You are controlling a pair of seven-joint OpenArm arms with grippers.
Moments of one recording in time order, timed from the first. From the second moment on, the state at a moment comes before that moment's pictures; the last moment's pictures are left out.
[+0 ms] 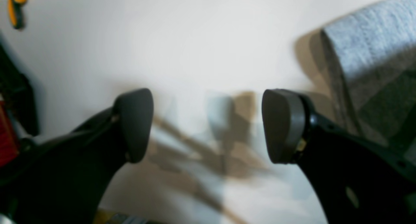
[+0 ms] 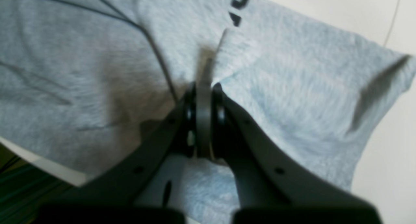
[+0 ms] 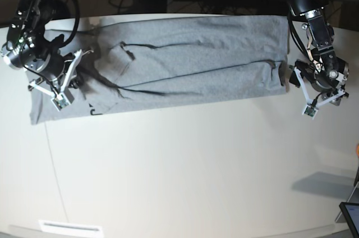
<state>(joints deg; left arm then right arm) 0.3 -19.7 -25.1 92.0 9.7 -40.4 58.4 -10.3 7.1 19.3 112.4 23.5 40.8 -71.8</state>
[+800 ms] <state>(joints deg) 0.3 -20.3 -25.1 90.0 5.4 -40.4 58.3 -18.2 6.1 20.1 112.4 23.1 40.8 -71.5</state>
